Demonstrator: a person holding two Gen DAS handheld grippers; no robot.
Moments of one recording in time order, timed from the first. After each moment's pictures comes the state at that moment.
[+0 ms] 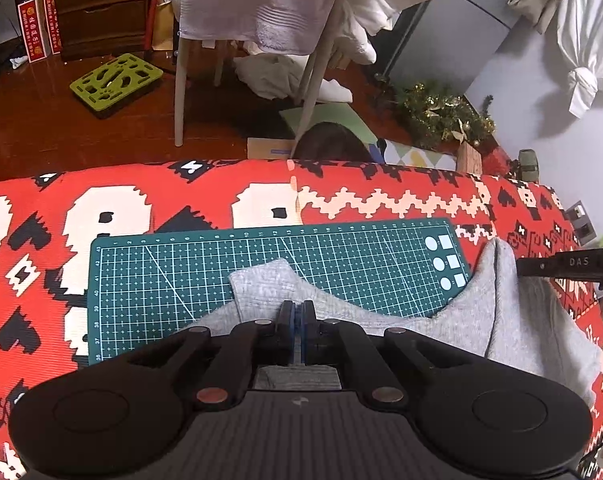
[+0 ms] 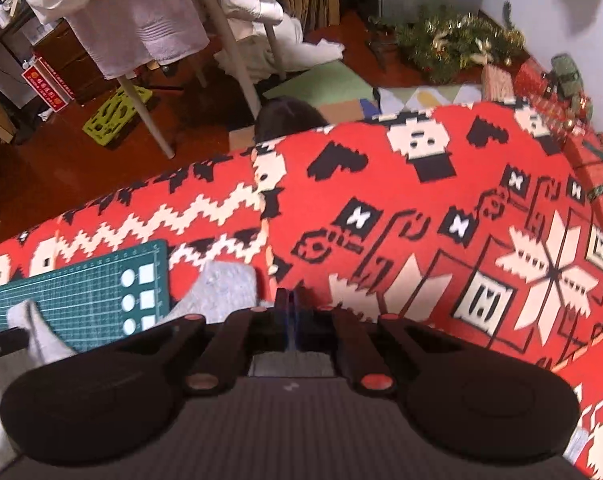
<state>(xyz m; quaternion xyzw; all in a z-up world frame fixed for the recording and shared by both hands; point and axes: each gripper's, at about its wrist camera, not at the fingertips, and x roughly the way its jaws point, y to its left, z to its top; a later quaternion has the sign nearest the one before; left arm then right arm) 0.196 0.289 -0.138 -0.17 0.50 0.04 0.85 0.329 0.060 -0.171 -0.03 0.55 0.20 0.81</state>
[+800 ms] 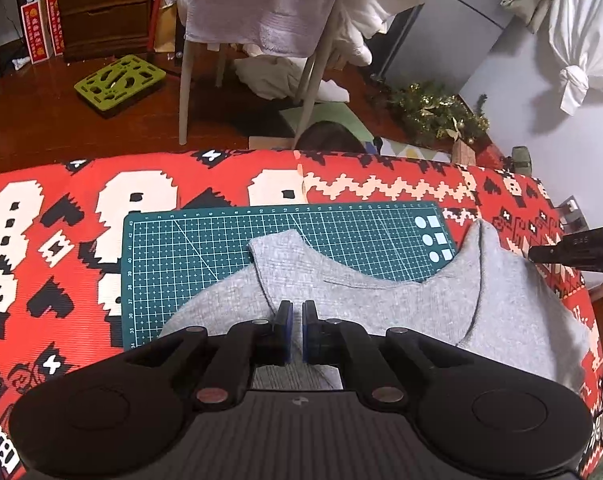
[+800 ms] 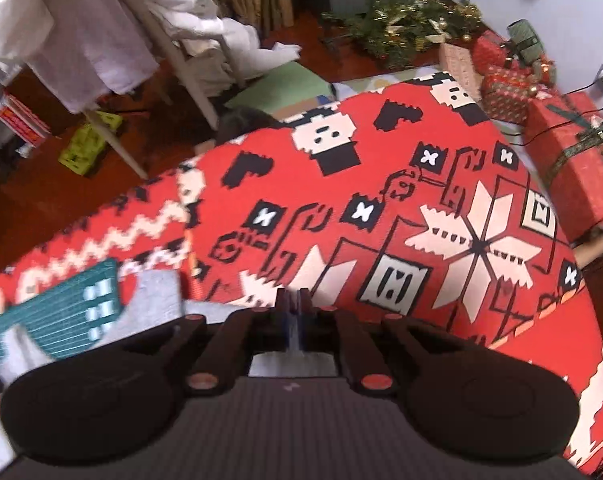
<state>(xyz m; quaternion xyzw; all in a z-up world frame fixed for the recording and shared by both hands) 0.159 0.291 -0.118 -0.16 0.49 0.03 0.85 0.337 -0.007 -0.160 0.03 0.56 0.16 0.81</state>
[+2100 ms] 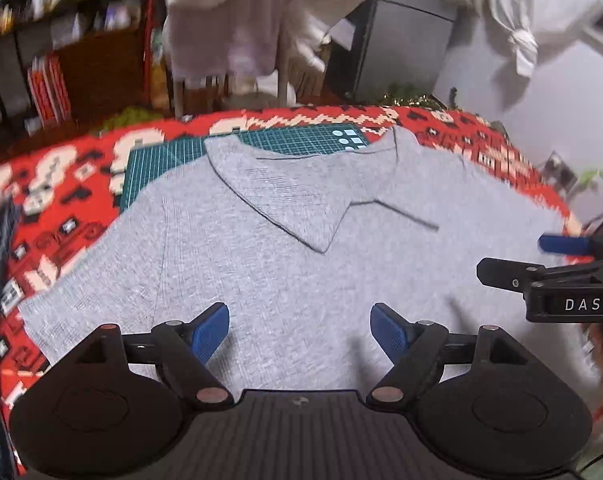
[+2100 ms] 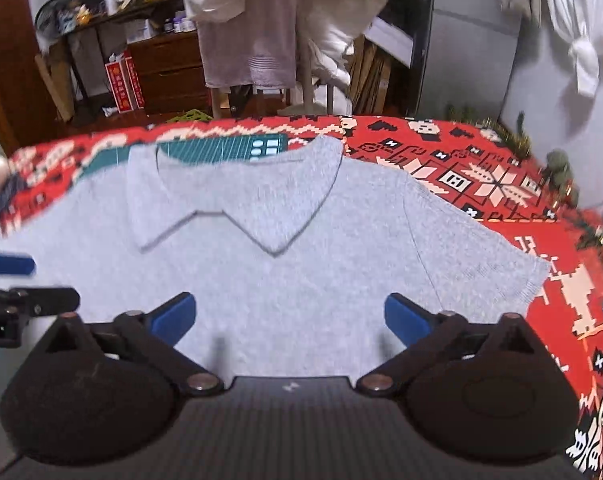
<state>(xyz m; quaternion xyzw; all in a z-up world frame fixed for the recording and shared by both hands) -0.003 0.173 -0.128 -0.04 0.42 0.05 0.91 0.057 0.001 -0.143 -0.10 0.39 0.27 0.88</state>
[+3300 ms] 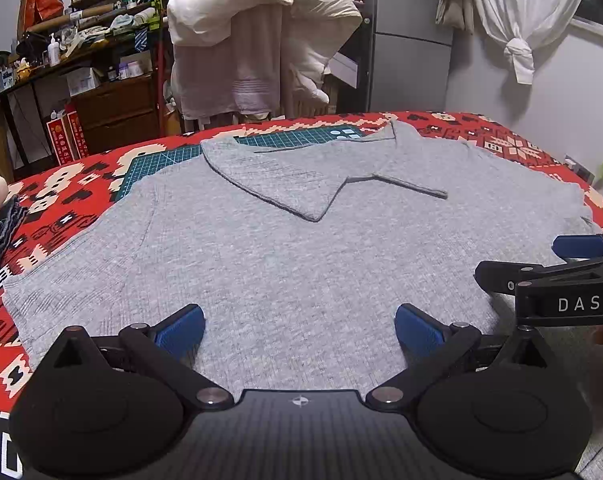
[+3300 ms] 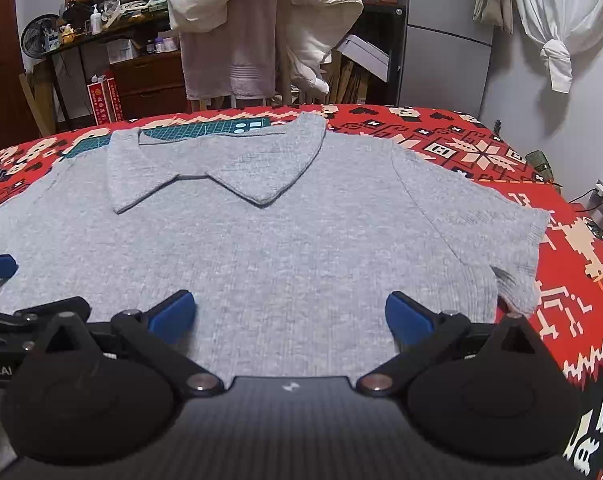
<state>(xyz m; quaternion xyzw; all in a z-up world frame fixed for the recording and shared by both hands) -0.026 0.147 -0.181 -0.02 0.34 0.08 0.94 0.031 -0.011 -0.199 -0.08 0.35 0.24 0.90</state>
